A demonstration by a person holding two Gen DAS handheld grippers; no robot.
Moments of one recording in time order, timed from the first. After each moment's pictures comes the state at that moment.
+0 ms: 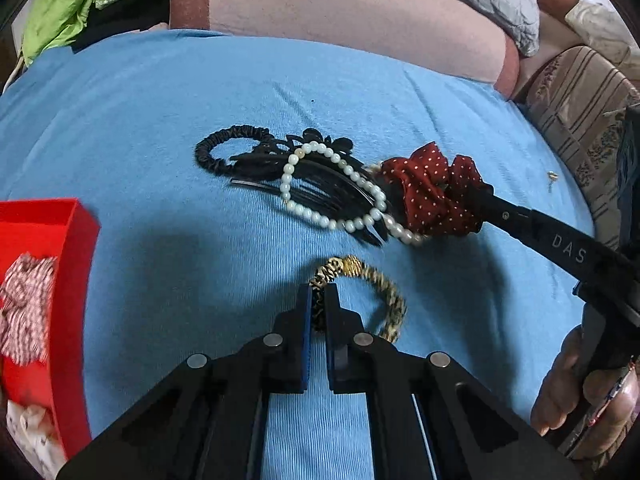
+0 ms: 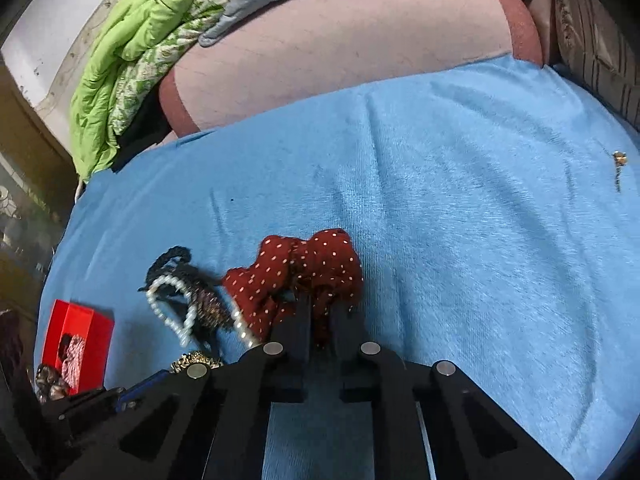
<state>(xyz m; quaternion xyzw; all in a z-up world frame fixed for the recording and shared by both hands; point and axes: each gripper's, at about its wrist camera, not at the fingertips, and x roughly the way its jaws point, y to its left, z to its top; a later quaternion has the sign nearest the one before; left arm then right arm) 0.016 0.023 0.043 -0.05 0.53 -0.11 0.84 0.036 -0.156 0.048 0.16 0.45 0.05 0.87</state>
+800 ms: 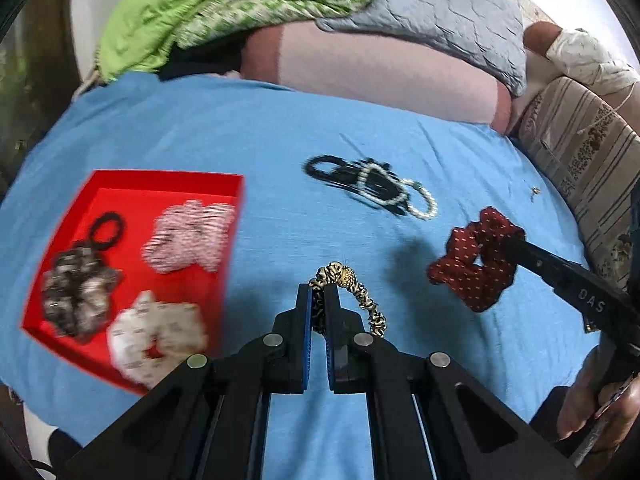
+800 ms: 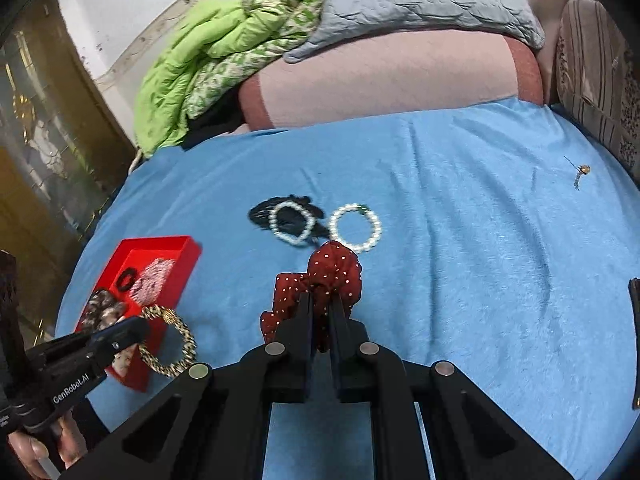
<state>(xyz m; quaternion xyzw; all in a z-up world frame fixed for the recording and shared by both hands) -0.111 0.102 0.124 -0.04 0.45 -0.05 0.89 -0.095 -0.109 0.116 0.12 0.42 0.11 0.89</state>
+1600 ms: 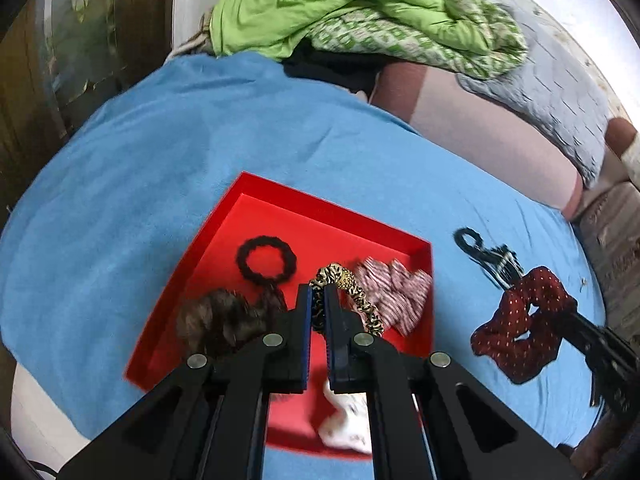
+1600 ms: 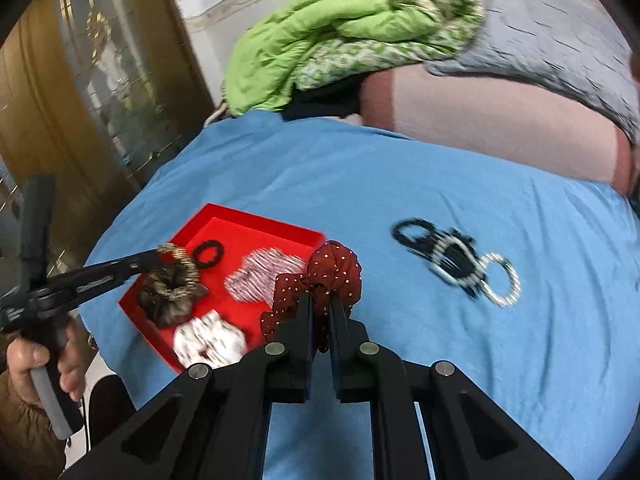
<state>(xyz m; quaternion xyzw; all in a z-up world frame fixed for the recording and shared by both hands) -0.074 0.298 0.131 -0.14 0.44 0.05 0.89 -0.068 0.052 0.152 0.02 0.40 0.23 0.89</state>
